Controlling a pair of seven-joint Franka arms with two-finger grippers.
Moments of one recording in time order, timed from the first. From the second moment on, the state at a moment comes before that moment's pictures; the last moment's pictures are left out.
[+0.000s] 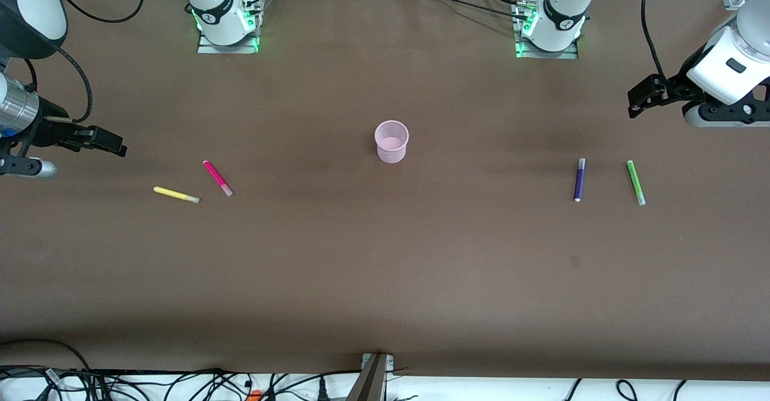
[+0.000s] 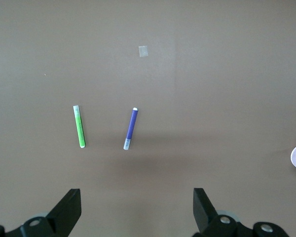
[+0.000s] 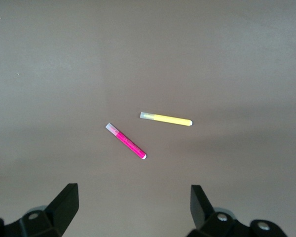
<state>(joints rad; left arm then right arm) 0.00 -0.03 -0.08 -1.65 0.03 1.57 -0.09 -0.19 0.12 0.16 -1.68 0.00 1.74 0.07</state>
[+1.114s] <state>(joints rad) 0.00 0.02 -0.08 -1.65 0.03 1.51 -0.03 -0.10 0.28 0.20 -2.05 0.00 2.13 0.03</state>
